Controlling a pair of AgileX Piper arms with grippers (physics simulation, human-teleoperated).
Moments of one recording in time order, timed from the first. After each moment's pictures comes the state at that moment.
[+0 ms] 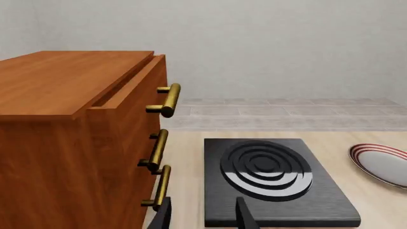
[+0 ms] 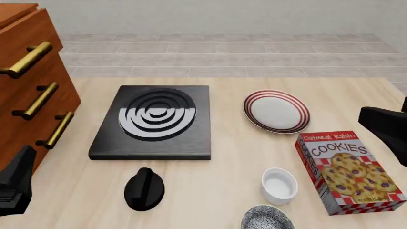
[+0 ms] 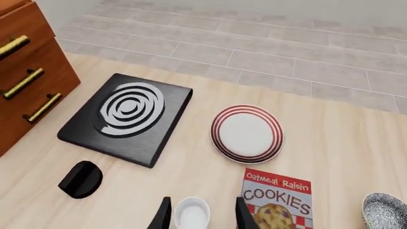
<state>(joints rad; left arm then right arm) 0.00 0.00 0.00 0.00 0.00 0.35 0.42 -0.67 0.65 0.05</state>
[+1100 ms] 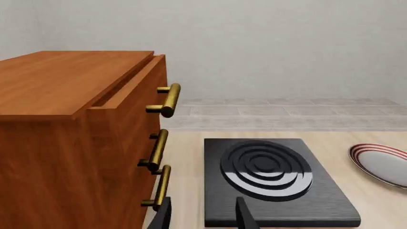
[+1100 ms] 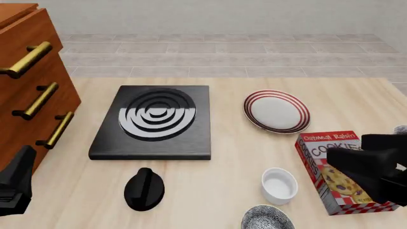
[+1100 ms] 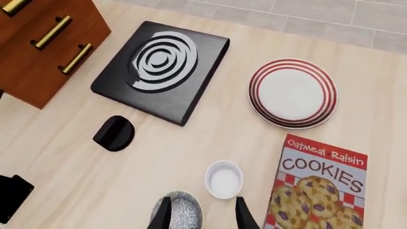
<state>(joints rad) 0.00 0.00 0.00 0.00 0.00 0.54 0.46 -0.61 0.75 0.17</state>
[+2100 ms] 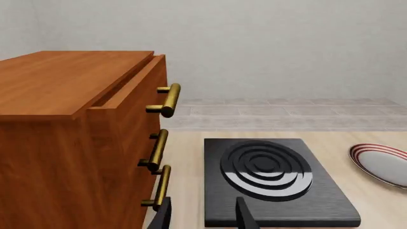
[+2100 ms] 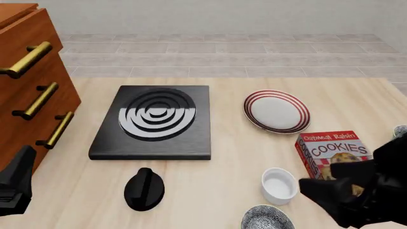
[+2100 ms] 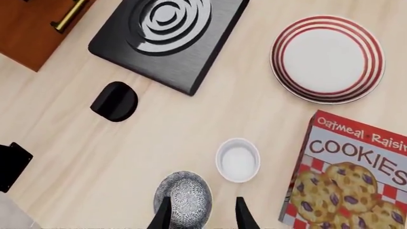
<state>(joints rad) 0.00 0.00 0.00 0.00 0.00 0.64 0.54 -0.47 0.68 0.23</state>
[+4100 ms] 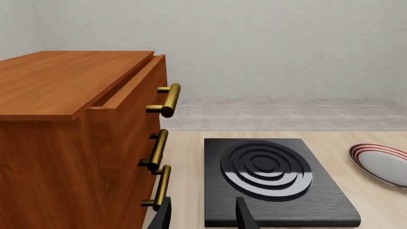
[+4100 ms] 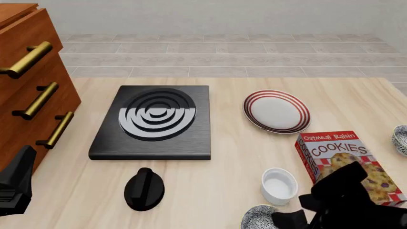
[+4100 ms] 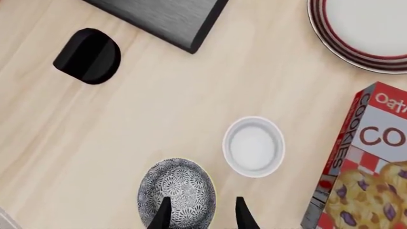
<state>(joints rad) 0.00 0.00 0.00 0.00 0.00 0.73 0.80 -0.23 0.34 0.25</state>
